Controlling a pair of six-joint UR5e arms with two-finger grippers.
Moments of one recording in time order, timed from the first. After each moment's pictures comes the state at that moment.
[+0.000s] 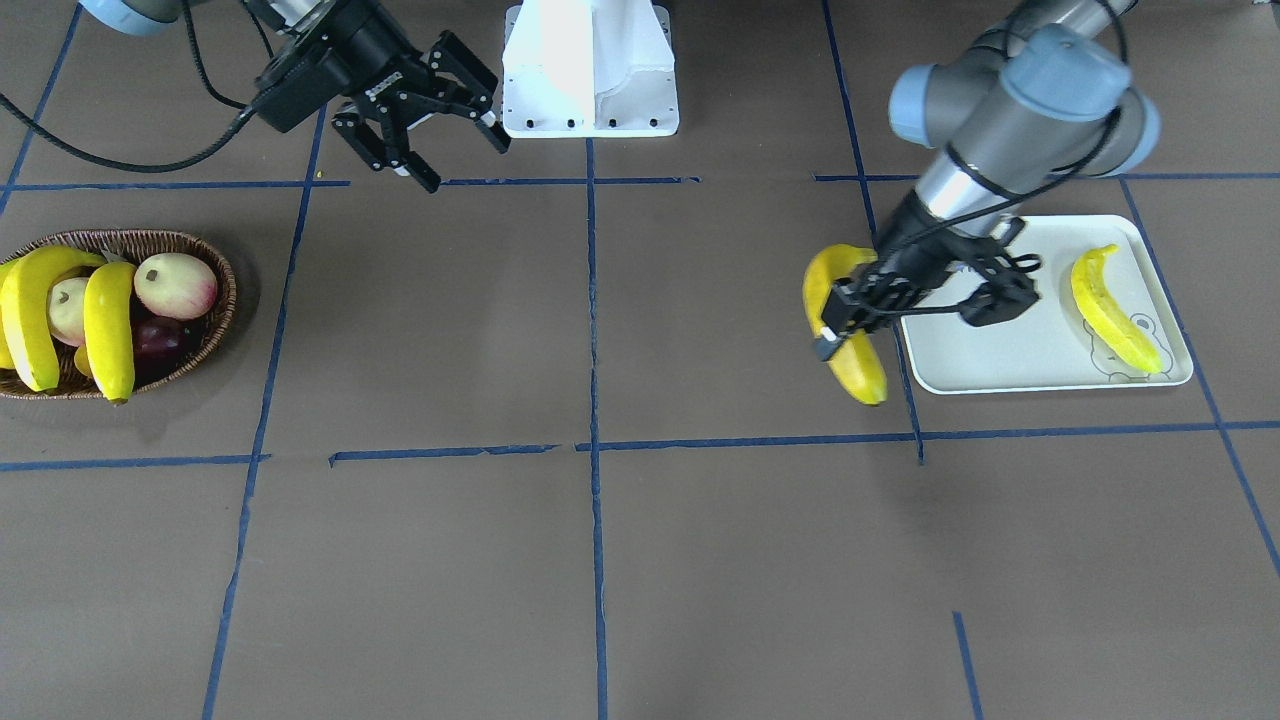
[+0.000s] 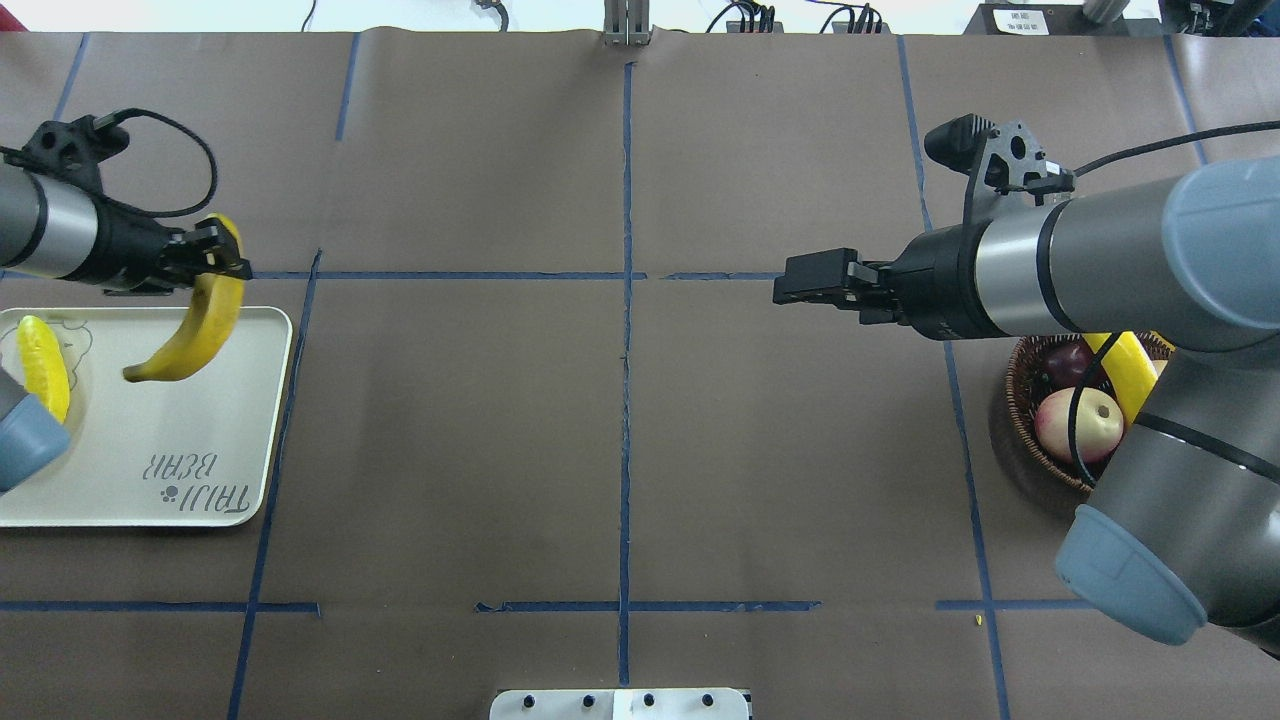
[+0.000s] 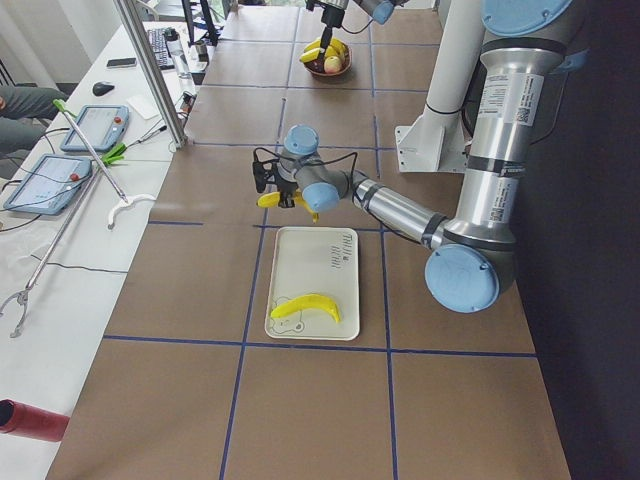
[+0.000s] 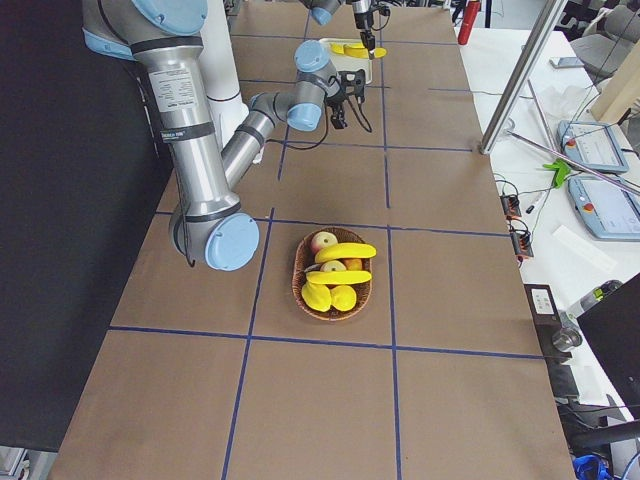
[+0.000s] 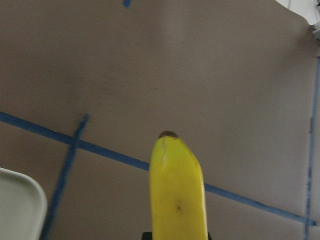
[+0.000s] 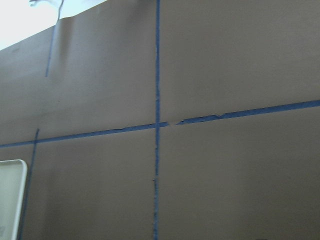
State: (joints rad) left arm -0.93 -1.65 -1.81 -2.17 -2.05 -1.28; right arm 0.69 -1.29 2.17 -1.24 1.91 1.32
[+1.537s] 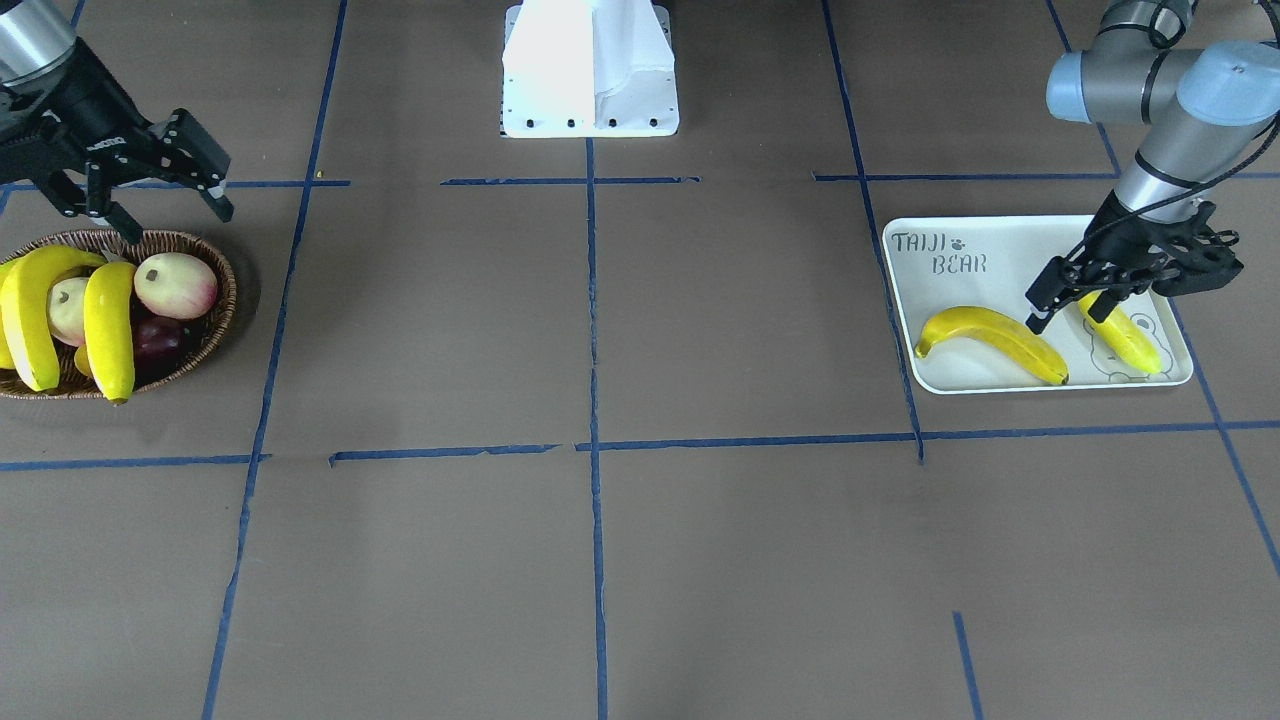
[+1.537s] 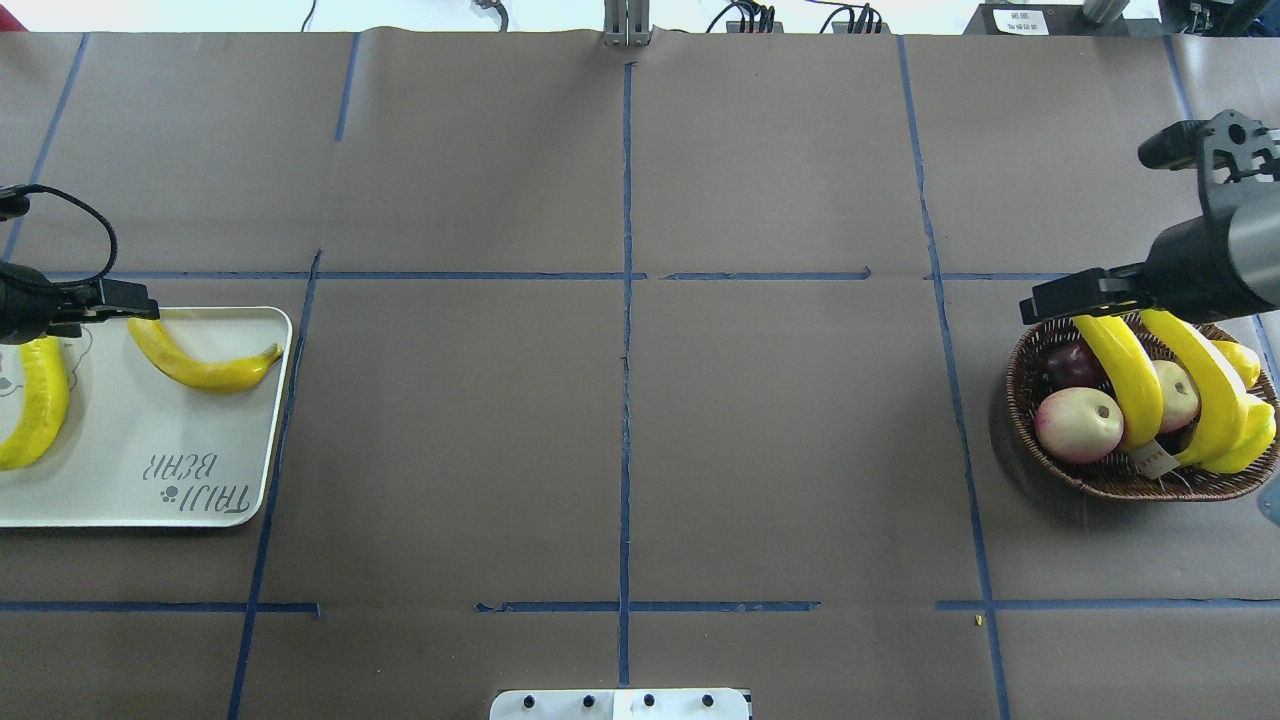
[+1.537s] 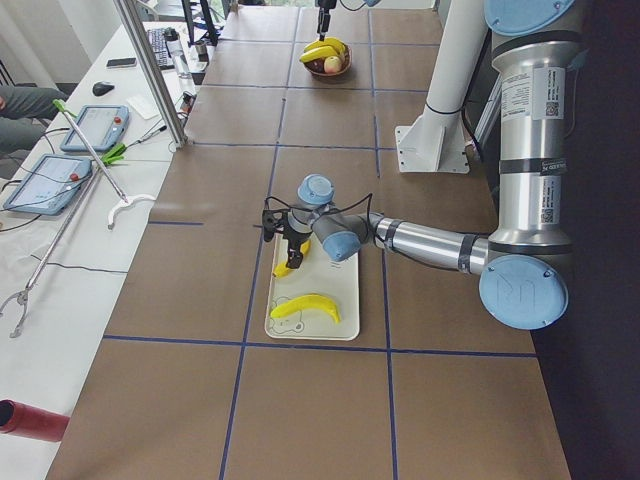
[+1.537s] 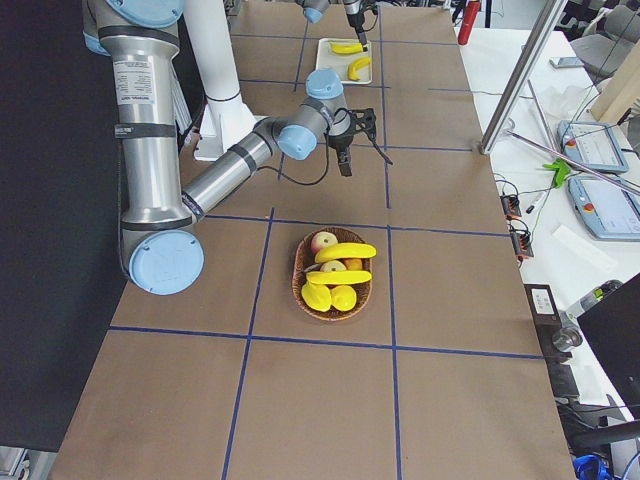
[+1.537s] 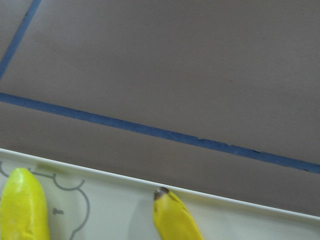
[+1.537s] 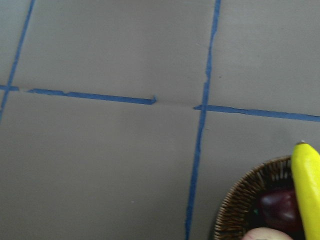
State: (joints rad) left arm -0.94 -1.50 -1.76 -2.29 -2.00 -1.16; right arm 0.96 -1.61 2.19 -1.32 2.13 0.80
